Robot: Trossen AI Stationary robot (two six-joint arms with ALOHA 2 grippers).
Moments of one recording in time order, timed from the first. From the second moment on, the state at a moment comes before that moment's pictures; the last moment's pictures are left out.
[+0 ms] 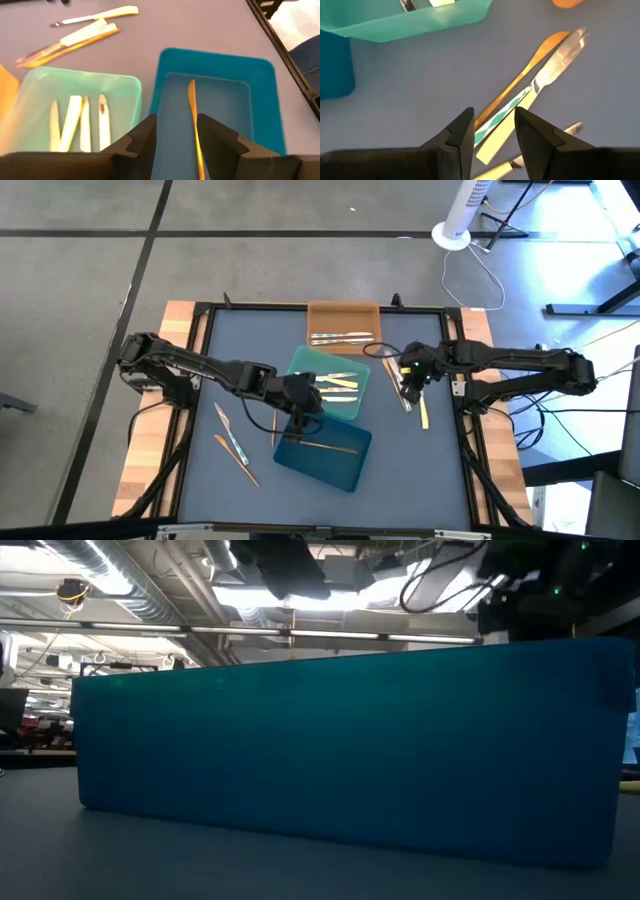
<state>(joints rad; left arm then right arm) -0.17 1.58 1.25 -0.41 -0.02 0.00 -0.18 1.04 0.78 -0.91 0.03 0.31</state>
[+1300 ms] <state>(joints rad) -0.10 1.58 1.25 -0.41 -0.01 0.04 -0.18 1.04 0.45 -0.62 0.14 0.55</state>
